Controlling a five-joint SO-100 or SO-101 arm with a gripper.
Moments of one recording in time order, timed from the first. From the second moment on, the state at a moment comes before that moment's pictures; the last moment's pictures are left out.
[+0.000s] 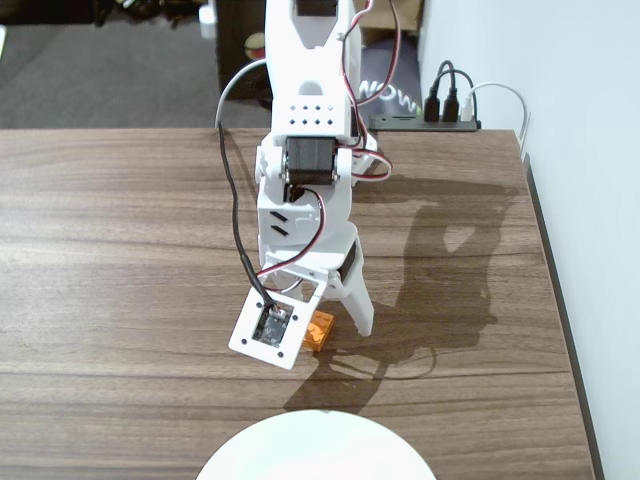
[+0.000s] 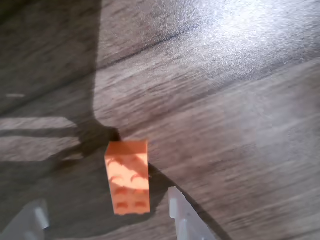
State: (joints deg) arm 1.7 87.0 111.2 63.1 -69.3
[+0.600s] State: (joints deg) arm 2.2 85.3 110.0 61.5 -69.7
